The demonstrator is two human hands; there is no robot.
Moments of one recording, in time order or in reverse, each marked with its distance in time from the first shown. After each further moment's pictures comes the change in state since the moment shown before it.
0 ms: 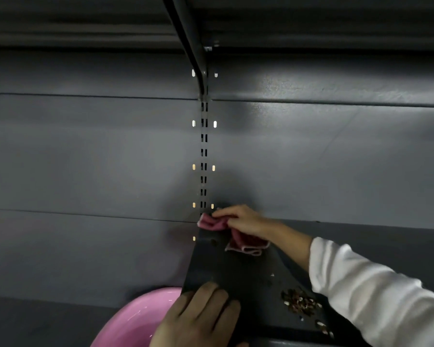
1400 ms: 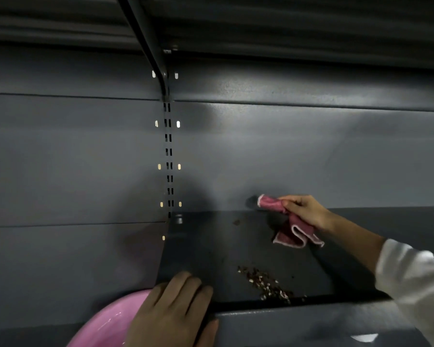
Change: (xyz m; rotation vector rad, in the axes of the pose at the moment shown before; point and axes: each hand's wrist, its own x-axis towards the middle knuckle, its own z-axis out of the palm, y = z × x) left_hand -0.005 0.004 0.018 -0.043 0.275 0.034; right_hand -0.133 0.075 -0.094 0.172 0.494 0.216
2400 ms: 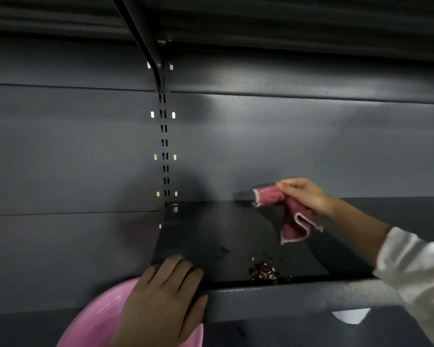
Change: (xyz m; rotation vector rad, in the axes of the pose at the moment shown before) left_hand -0.004 0.003 -0.002 -0.005 -0.008 0.004; right_hand -0.024 -0.033 -0.014 0.071 -0.025 -0.047
